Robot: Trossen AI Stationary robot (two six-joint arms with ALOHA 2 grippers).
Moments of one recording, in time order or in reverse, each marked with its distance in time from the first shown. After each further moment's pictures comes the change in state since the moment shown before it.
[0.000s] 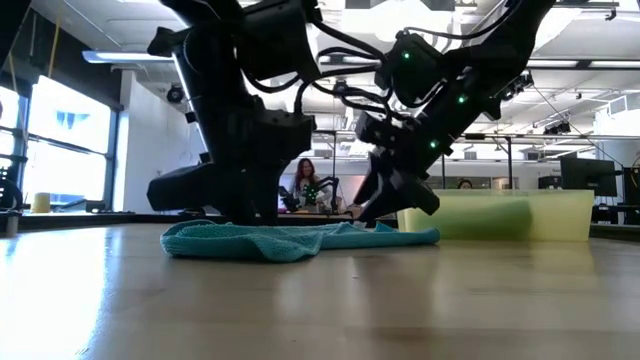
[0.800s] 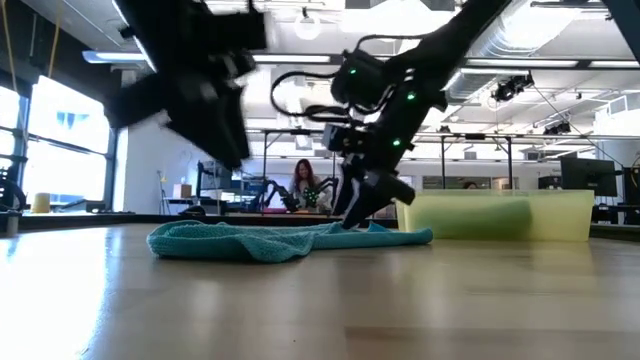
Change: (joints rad) left arm -0.203 -0.195 -0.001 -0.121 -0.199 -0.453; right arm -0.092 0.149 0.313 -0.360 -0.178 -0.111
